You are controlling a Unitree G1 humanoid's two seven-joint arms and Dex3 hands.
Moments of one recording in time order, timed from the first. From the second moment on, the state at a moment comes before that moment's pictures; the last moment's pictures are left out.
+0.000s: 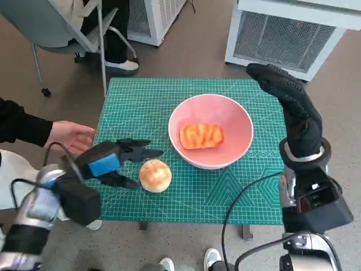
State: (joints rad) left arm -0.42 0.66 -0.19 0.42 0.24 -0.58 -0.60; right arm -0.69 -0.23 -0.07 0.56 0.15 -1.06 0.33
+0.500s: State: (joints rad) left arm -0.48 0.58 -0.28 0.58 0.33 -0.55 -0.58; right arm -0.69 -0.24 -0.08 0.55 0.15 -1.06 0.33
